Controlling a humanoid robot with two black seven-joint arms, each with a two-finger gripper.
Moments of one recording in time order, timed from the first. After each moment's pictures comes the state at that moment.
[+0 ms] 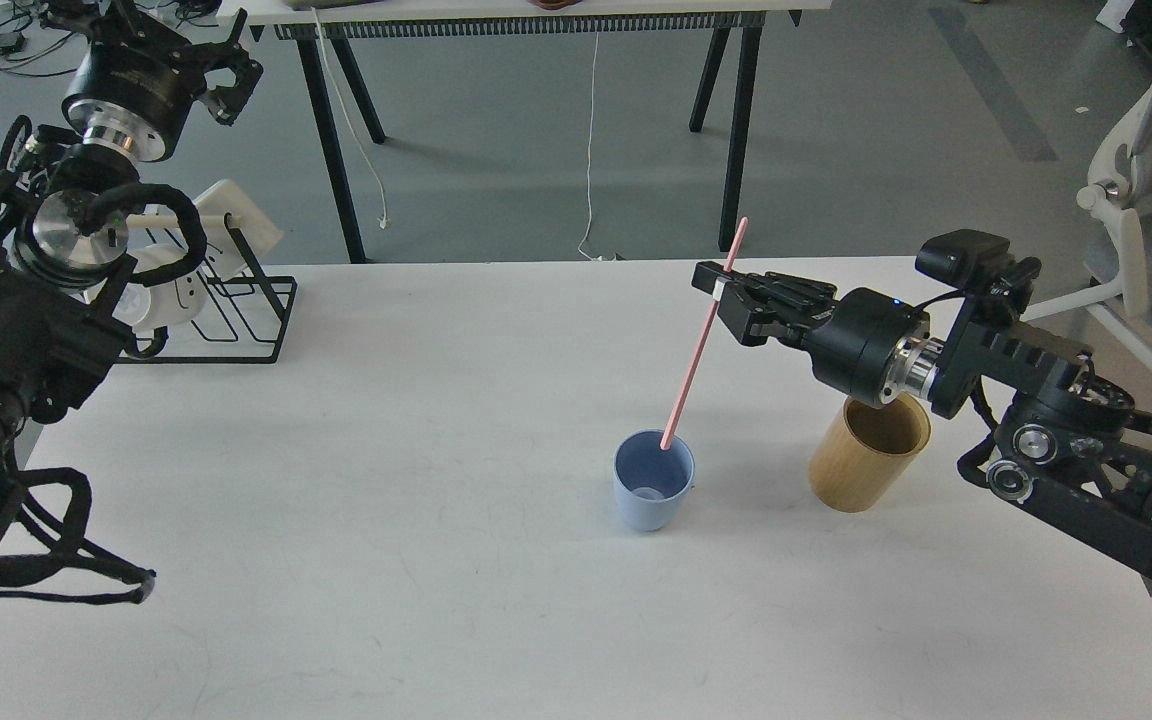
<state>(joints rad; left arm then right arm) -1.02 0.28 -0.95 -0.35 -0.09 -0.49 -0.15 0.73 -0.65 0.44 1.50 -1.55 -0.05 0.14</state>
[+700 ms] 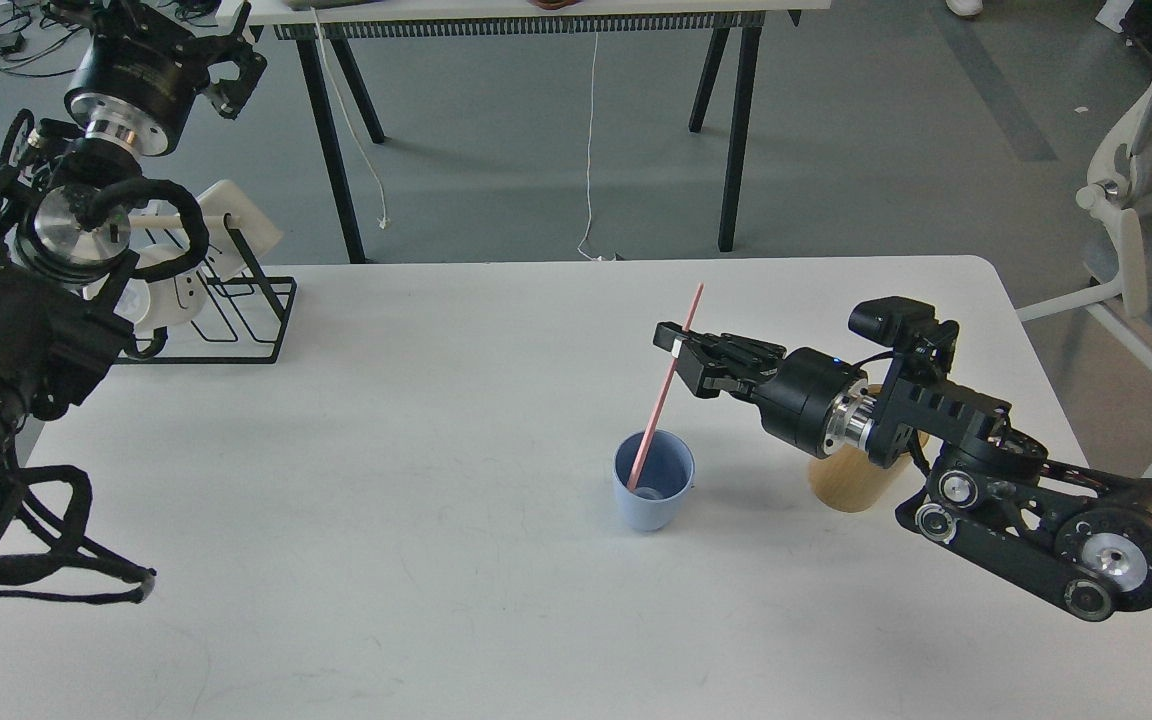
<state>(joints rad) -1.02 0.28 -0.95 -0.35 -0.09 -0.49 -0.15 0.66 -0.51 0.41 1.38 -1.56 -0.08 0.15</state>
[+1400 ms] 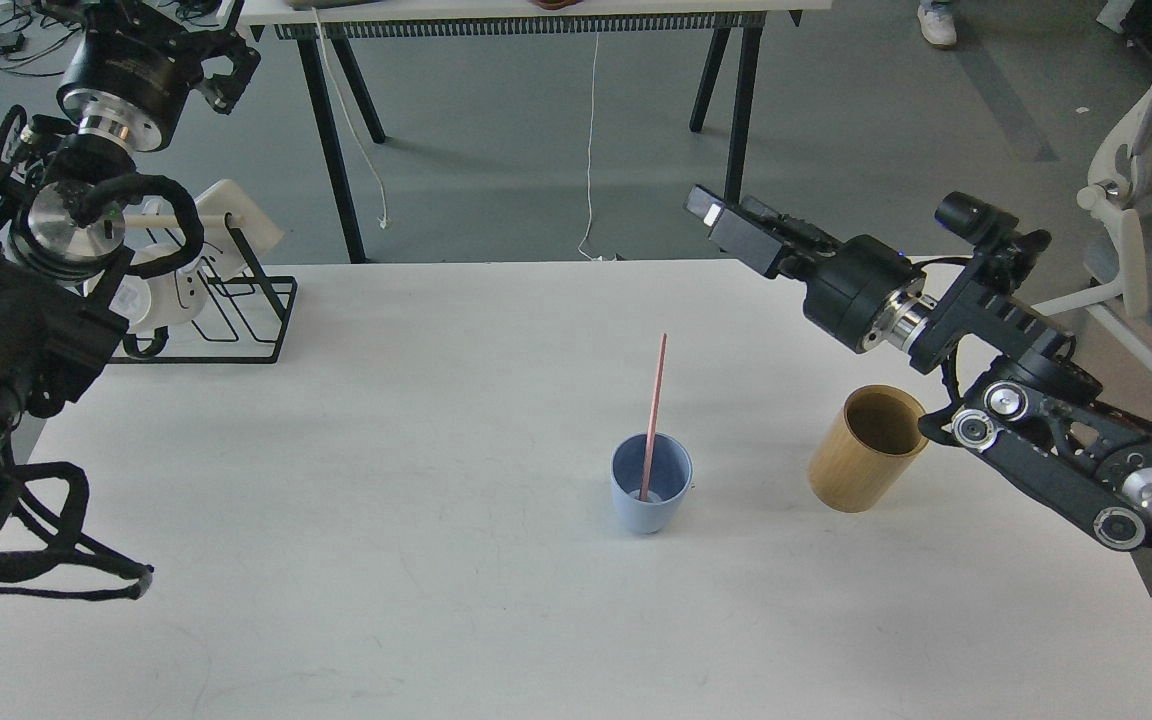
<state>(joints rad) -1.03 0.28 -0.96 -0.35 -0.09 -0.49 -0.15 0.67 -0.50 0.77 1.35 -1.35 -0.07 0.17</state>
